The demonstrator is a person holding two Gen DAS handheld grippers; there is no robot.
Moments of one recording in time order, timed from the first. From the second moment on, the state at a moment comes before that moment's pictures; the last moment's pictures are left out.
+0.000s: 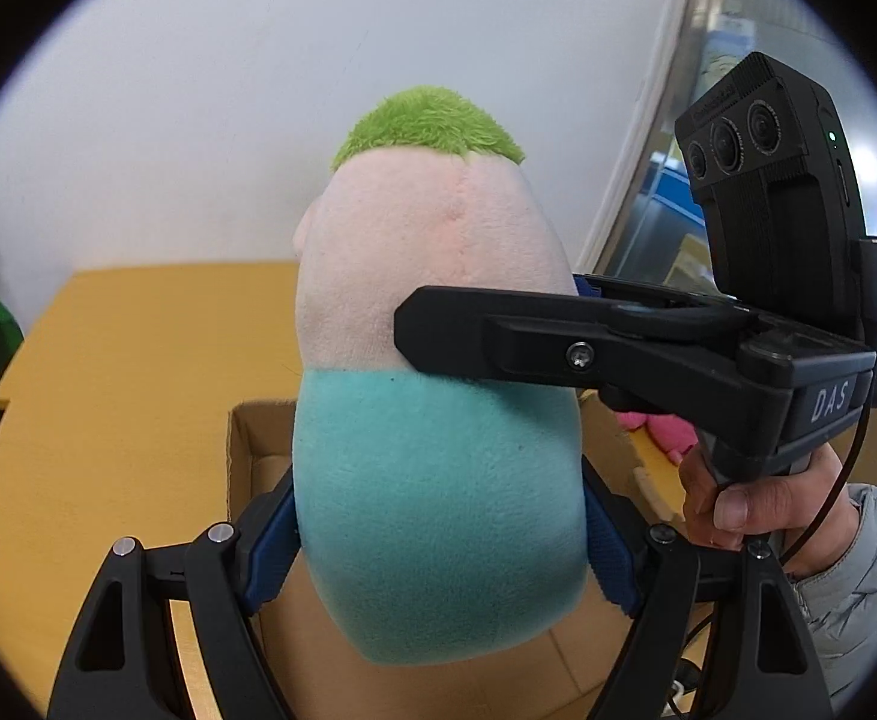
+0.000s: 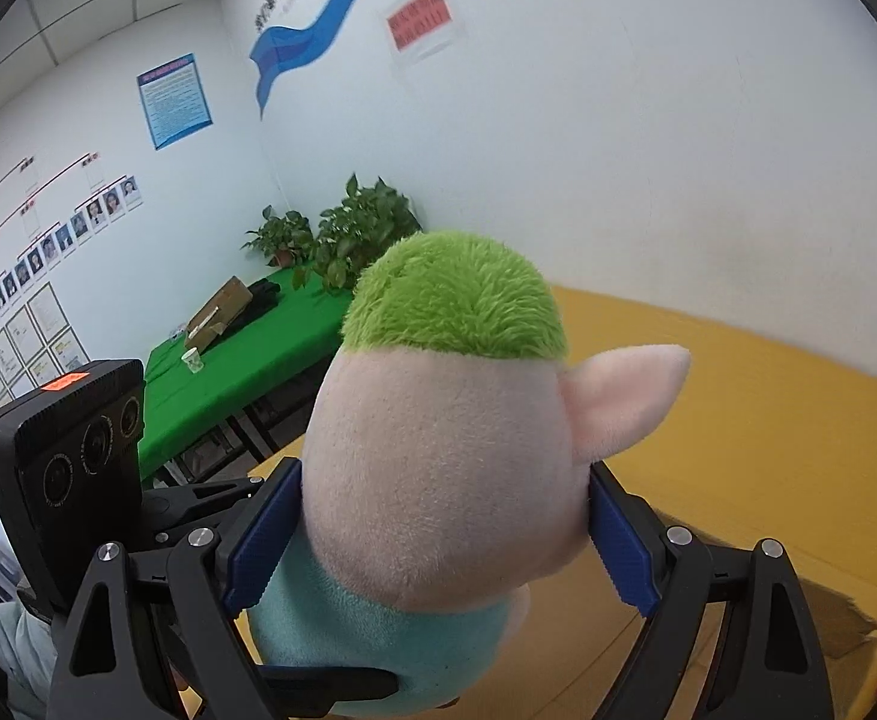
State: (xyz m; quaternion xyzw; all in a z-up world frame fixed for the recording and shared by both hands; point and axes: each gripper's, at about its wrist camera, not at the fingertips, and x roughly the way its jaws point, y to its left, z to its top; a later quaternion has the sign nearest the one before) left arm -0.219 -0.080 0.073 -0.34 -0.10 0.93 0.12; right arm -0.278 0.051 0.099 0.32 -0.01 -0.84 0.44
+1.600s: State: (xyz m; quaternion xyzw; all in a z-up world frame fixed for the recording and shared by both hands) left arm -0.077 -0.058 0.016 -0.35 -0.04 0.93 -0.01; right arm -0.264 0.087 0.043 0.40 -0.01 -0.86 0.31
